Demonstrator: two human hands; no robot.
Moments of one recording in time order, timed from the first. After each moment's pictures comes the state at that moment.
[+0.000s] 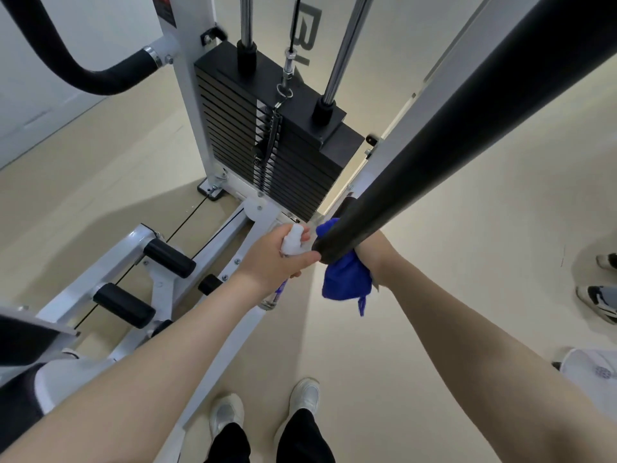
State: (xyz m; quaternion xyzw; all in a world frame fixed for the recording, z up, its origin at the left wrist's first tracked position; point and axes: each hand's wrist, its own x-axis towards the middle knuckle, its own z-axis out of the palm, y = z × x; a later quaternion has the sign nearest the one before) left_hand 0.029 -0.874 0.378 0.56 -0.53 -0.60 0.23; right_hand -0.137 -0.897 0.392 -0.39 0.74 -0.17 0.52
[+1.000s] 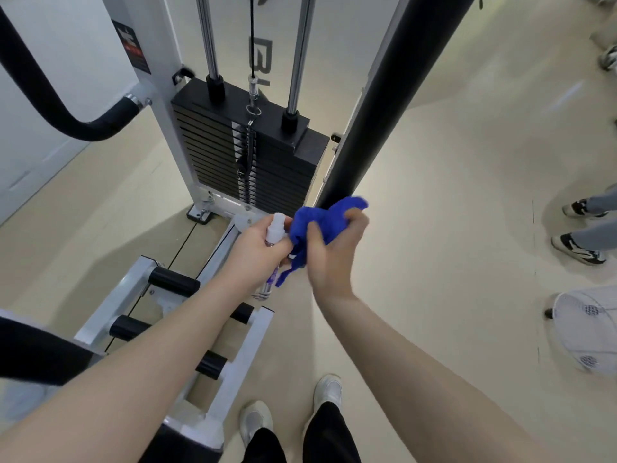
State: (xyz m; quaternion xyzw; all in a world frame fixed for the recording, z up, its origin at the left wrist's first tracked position) left_hand 0.055 -0.845 0.425 0.51 -0.54 -0.60 0.28; right_hand -0.051 -0.814 0.422 -0.33 0.65 -0.61 0.32
